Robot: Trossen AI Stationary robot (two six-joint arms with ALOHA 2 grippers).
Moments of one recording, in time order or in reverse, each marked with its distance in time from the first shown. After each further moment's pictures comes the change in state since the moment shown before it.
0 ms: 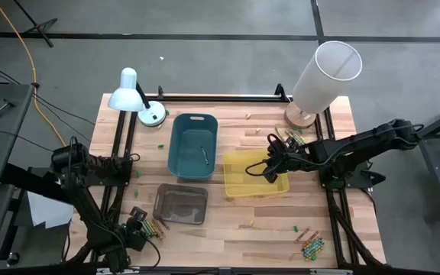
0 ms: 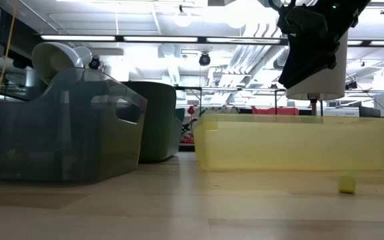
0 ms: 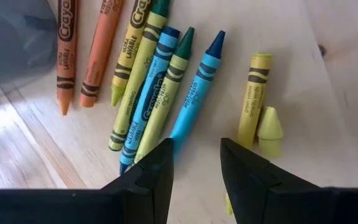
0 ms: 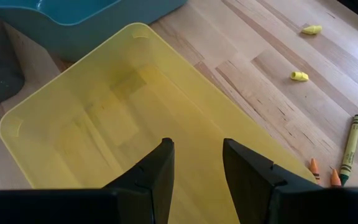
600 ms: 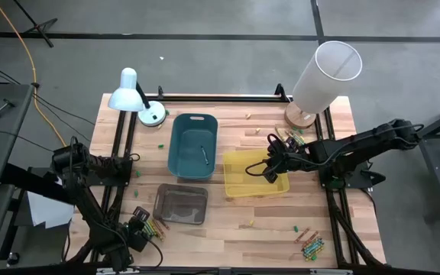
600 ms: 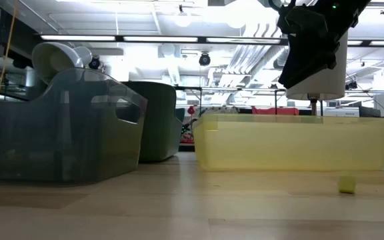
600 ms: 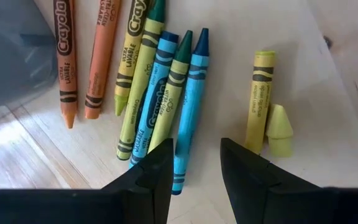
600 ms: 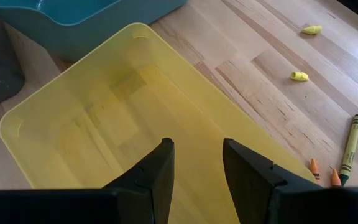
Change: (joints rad) left arm 0.017 0.001 -0.002 -0.001 0.002 0.099; right arm 0.000 0.000 0.000 0.000 0.000 0.000
